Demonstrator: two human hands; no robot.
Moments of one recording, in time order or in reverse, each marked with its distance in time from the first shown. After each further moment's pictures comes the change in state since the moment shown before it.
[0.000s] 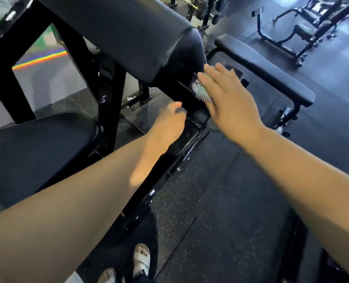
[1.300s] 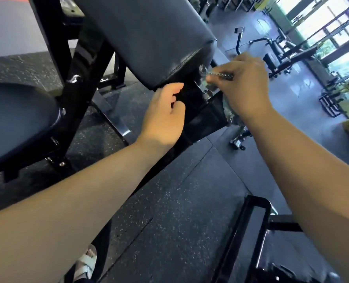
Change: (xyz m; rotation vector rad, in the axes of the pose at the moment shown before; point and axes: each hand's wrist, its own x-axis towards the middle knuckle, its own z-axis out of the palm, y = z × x) left_hand 0.022 0.003 -0.011 -0.228 0.197 0.338; right_hand 0.088 0.014 -0.024 0.101 -0.087 0.395
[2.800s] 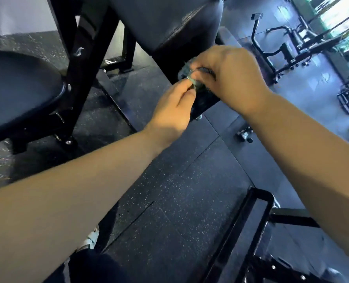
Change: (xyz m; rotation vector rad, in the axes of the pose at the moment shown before) left_hand -0.034 -0.014 0.028 -0.116 -0.072 -0.005; right_hand -0.030 -0.001 0.010 -0.180 -0.148 -0.558
